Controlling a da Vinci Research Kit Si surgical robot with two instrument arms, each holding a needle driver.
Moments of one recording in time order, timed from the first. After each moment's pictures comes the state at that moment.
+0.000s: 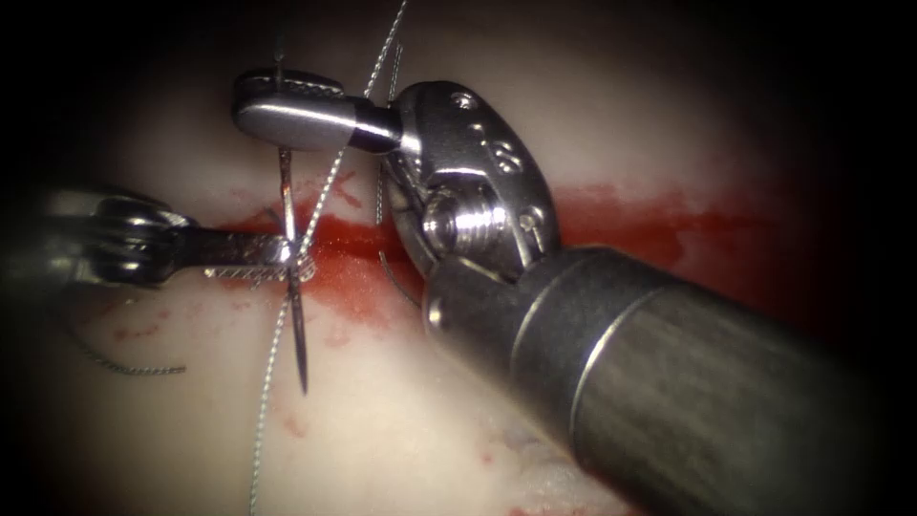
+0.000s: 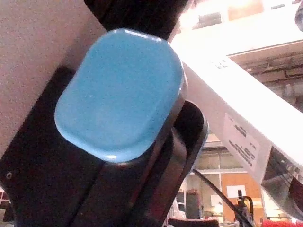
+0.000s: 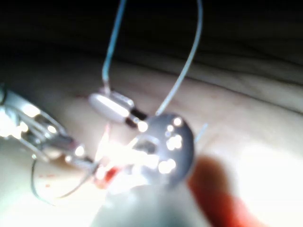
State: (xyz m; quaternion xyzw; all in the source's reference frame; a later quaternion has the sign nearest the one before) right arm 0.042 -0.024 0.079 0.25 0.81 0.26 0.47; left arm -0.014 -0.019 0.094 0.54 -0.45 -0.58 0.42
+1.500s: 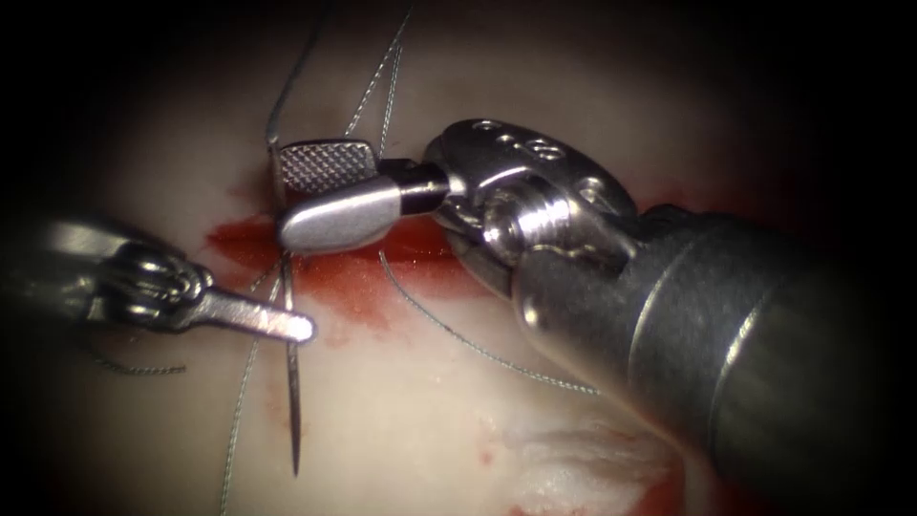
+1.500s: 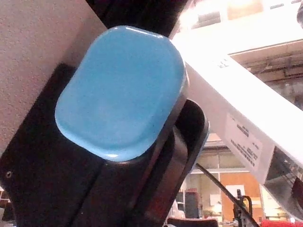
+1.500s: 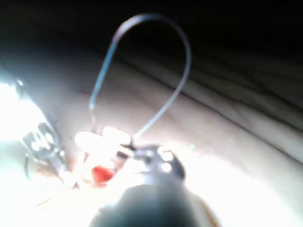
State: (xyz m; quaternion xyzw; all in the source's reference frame) right arm 0.041 -0.026 0.077 0.43 0.64 0.27 0.58; left arm -0.015 -0.021 0.095 0.57 -0.39 -0.55 0.47
